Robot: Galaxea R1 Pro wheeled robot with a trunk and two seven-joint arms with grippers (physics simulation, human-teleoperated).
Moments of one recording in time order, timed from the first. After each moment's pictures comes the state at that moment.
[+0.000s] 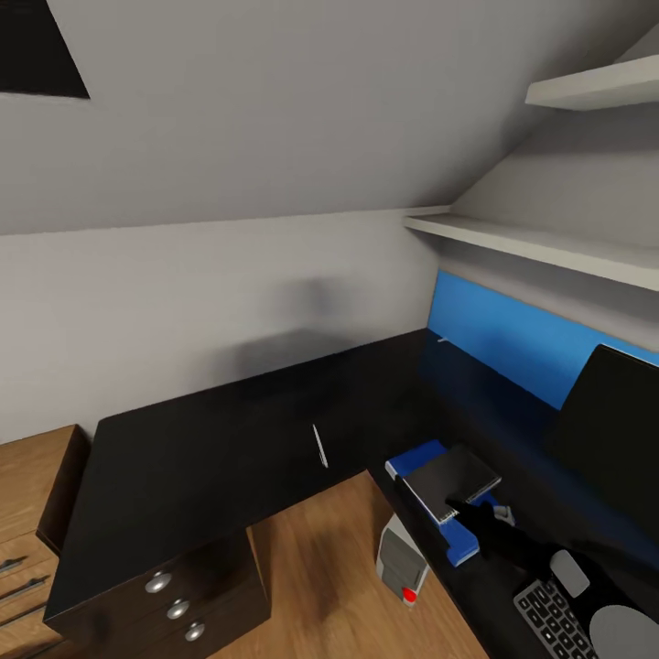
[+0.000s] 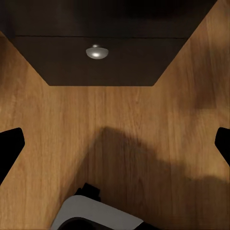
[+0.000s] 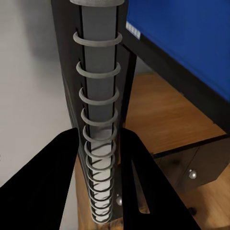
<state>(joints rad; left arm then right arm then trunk) -0.16 -0.03 0.02 -0.25 0.38 -0.42 0.08 -0.63 -0.23 -0.55 -0.33 -0.36 0.78 0.86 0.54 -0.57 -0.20</state>
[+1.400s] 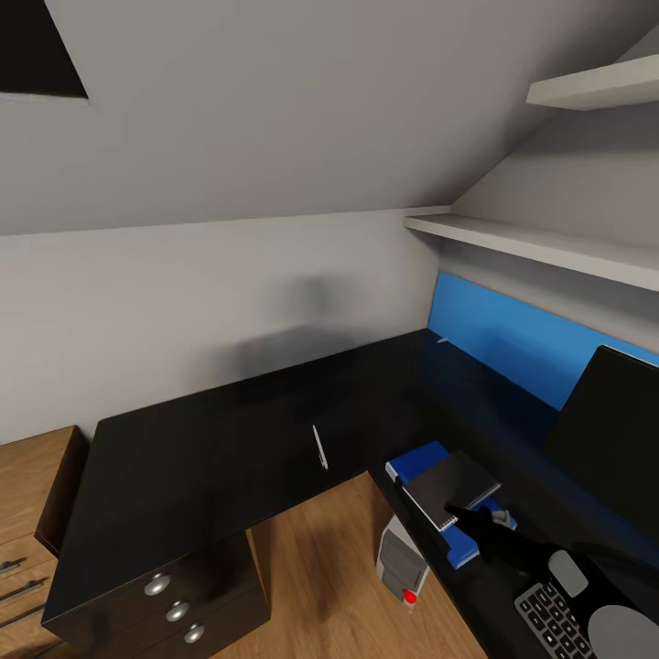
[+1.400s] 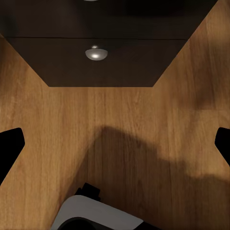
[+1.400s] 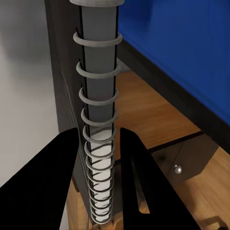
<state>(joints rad) -0.16 -0.03 0.02 -0.25 0.38 -0.42 0.08 -0.63 -0.23 -0.55 -0.33 -0.37 0.79 0.77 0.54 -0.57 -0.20</state>
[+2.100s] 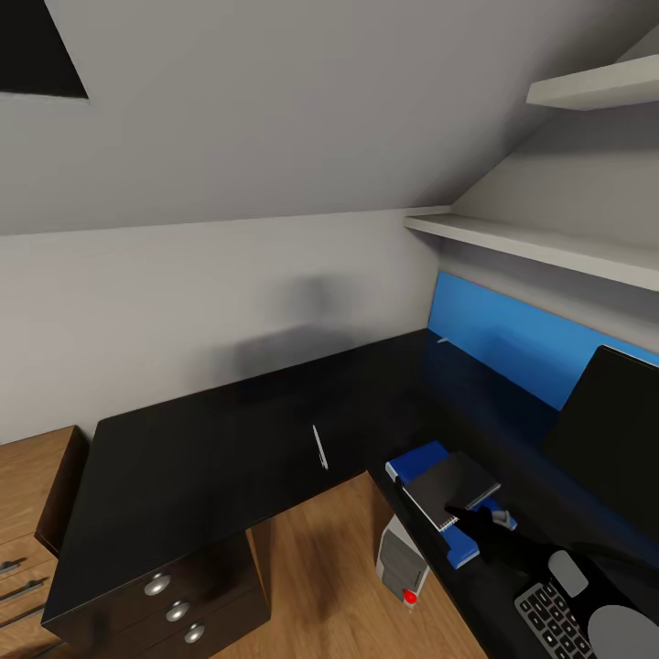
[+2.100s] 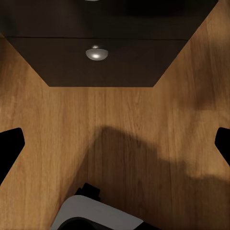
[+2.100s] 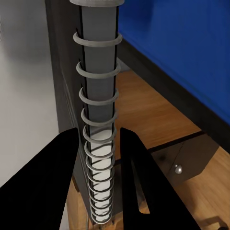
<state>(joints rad) -0.16 -0.03 0.02 -0.25 0.38 -0.42 0.08 -0.63 -0.23 -0.56 -0.32 -0.37 0.79 0.77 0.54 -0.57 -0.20</state>
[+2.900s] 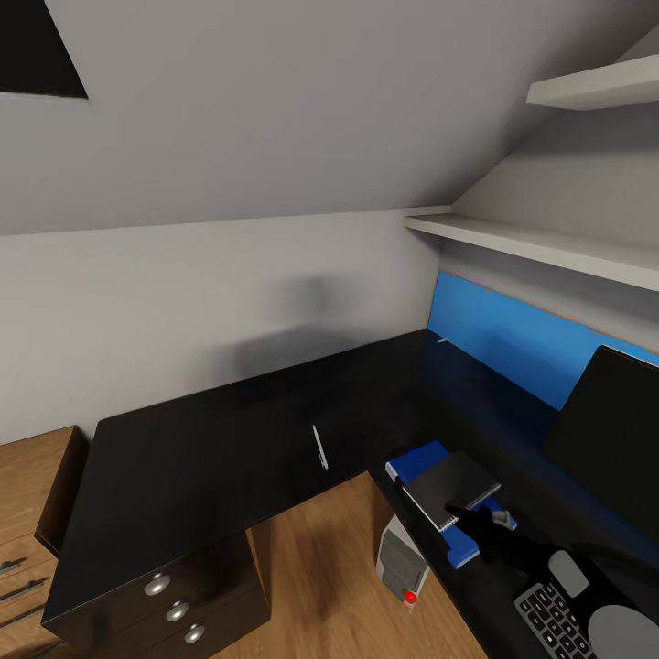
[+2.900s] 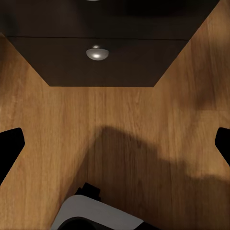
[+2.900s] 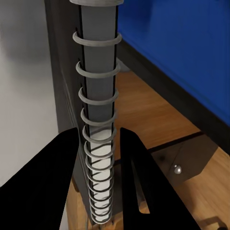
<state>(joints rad) -0.16 -0.03 0.02 -0.25 0.39 -0.42 0.08 -0.63 -0.23 -0.55 -0.32 -0.37 0.79 0.77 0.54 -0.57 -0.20</state>
